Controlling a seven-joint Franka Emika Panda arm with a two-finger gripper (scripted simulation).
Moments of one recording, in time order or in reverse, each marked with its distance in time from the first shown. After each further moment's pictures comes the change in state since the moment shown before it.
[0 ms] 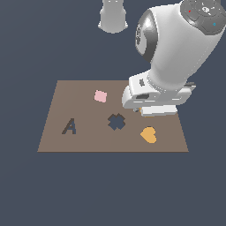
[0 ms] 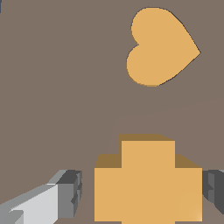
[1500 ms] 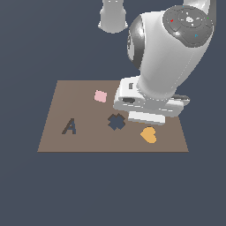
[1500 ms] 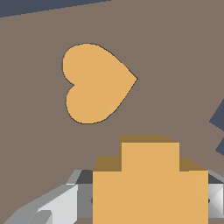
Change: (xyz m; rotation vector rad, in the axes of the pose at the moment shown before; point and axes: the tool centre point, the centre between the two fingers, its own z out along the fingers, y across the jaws) arm 0.021 0.031 0.002 0.001 0.000 0.234
